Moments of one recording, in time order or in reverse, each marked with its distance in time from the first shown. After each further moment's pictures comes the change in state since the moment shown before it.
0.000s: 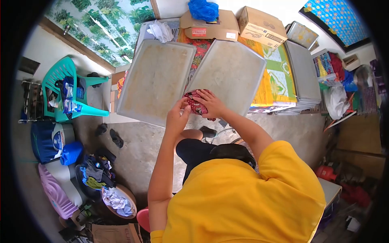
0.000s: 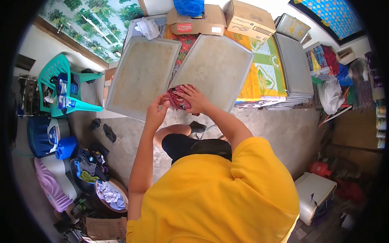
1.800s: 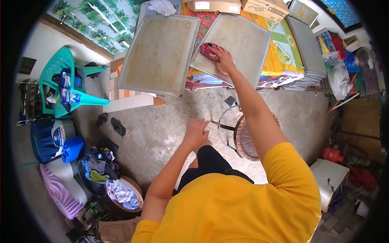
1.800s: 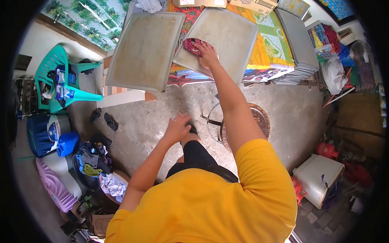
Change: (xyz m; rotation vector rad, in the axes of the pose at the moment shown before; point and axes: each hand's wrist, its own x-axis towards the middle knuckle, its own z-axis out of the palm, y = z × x) left_hand -0.185 -0.113 0.021 0.579 -0.525 0.134; right_hand 0.016 0.031 0.037 -0.012 0.264 0.551
